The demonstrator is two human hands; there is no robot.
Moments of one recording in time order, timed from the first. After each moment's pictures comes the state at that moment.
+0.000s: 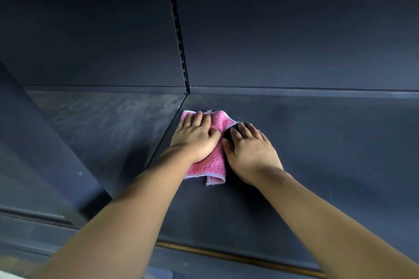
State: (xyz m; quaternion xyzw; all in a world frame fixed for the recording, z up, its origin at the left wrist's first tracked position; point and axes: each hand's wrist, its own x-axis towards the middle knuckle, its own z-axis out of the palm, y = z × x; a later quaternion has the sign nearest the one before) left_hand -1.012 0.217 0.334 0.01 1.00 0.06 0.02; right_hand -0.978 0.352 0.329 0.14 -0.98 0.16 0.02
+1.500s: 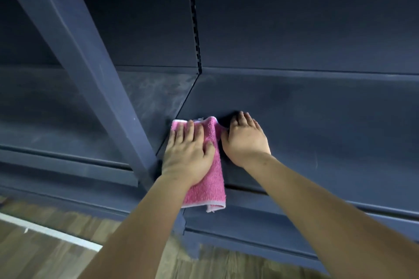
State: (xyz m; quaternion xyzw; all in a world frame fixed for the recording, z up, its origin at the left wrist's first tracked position) left_hand -0.877 0.213 0.332 -0.05 1.00 0.07 0.00; right_hand -0.921 0.333 0.334 0.12 -0.98 0.15 -0.02
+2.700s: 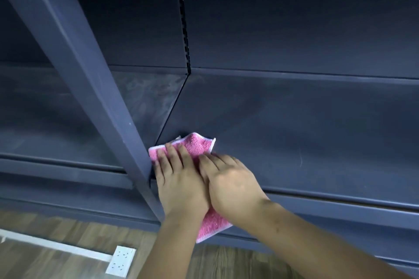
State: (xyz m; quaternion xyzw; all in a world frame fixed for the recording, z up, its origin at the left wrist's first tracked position) left_hand -0.821 0.238 0.333 -0.17 0.98 0.05 0.00; right_hand -0.828 0.333 0.347 0.29 -0.94 0.15 0.07
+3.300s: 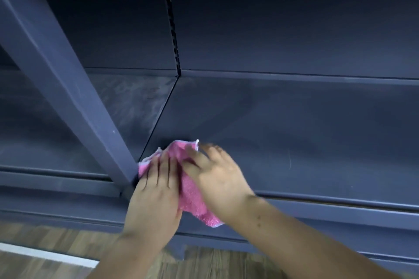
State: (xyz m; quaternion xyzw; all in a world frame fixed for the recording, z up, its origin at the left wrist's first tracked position) left_hand -0.801 0.203 0.333 0.08 1.00 -0.05 -0.02; right_hand -0.833 0.331 0.356 0.33 -0.94 0.05 0.12
